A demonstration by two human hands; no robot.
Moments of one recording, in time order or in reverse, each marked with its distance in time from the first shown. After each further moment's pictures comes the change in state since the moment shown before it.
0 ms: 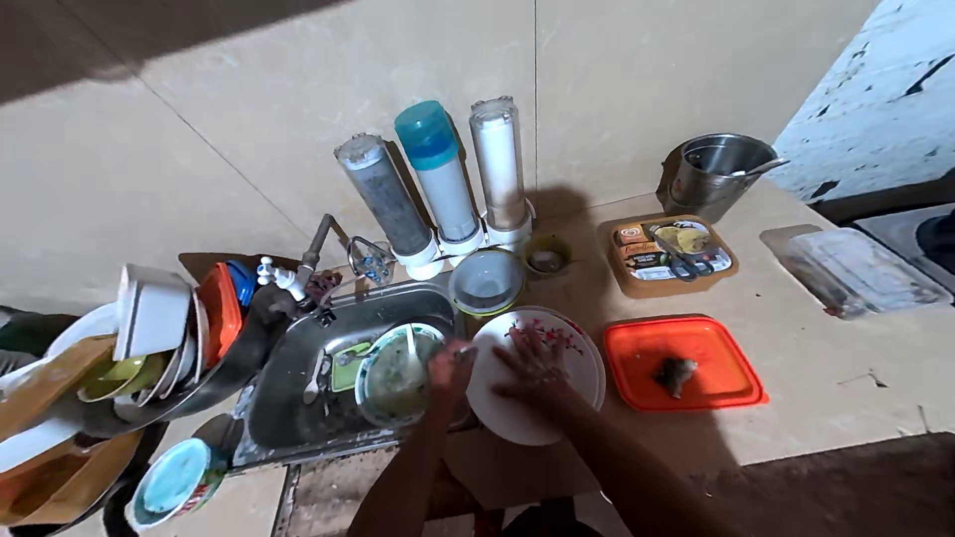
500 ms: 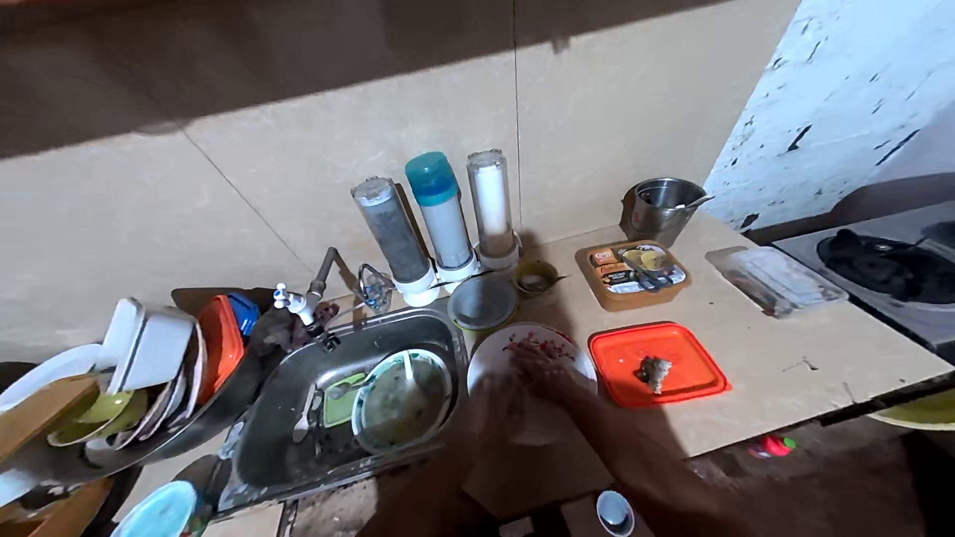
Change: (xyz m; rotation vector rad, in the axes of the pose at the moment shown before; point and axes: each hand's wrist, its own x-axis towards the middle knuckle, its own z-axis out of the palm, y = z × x) left_hand -0.039 0.018 0.008 0.379 -0.523 0.480; right_hand 0.003 0.007 -0.031 0.049 -0.082 0.079
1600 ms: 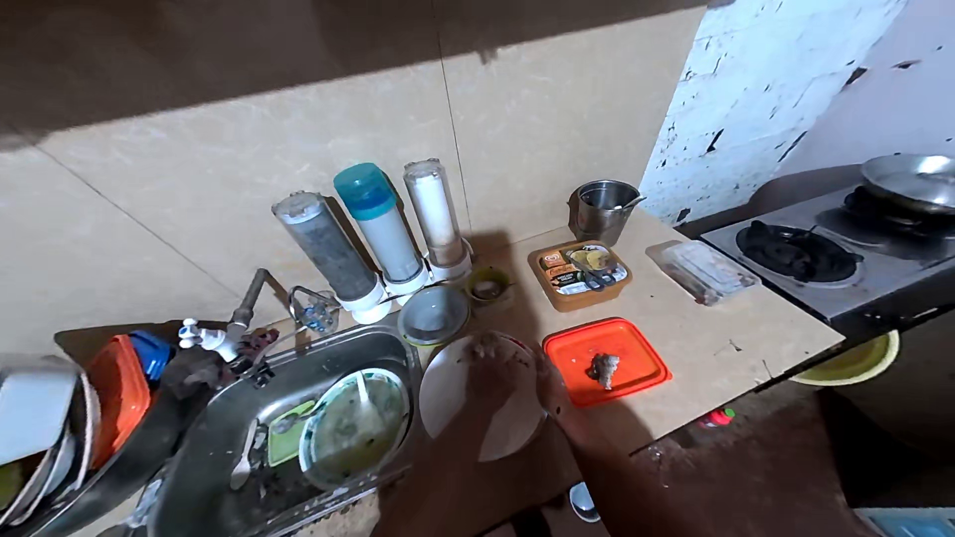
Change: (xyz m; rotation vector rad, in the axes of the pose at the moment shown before) left_hand 0.115 0.047 0.035 0.158 0.120 -0.129; right_hand -0.045 0.049 0.009 0.677 0.467 0.466
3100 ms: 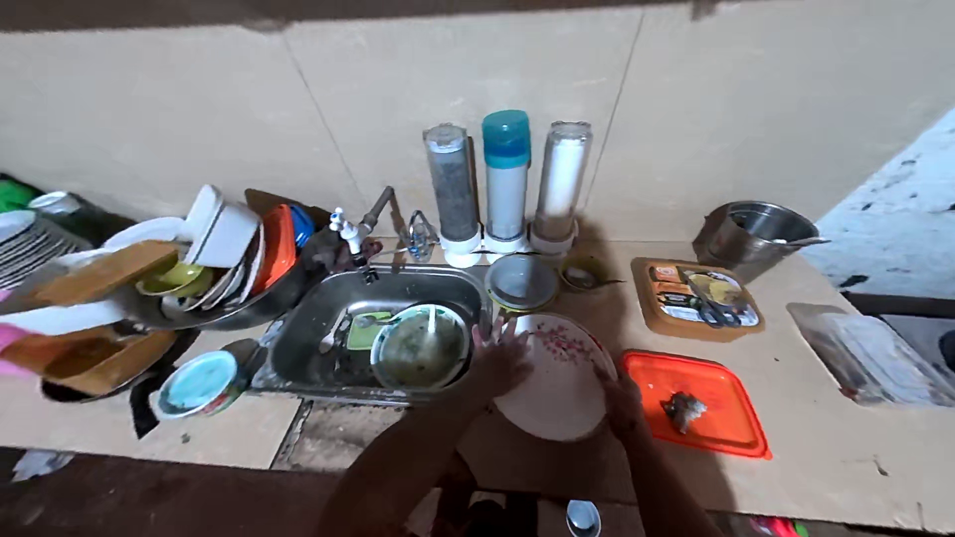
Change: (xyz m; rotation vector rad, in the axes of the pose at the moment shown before) left_hand -0.076 -0.081 -0.035 -0.090 -0.053 -0.122; right_hand 0.002 0.000 0.003 0.186 0.016 0.092
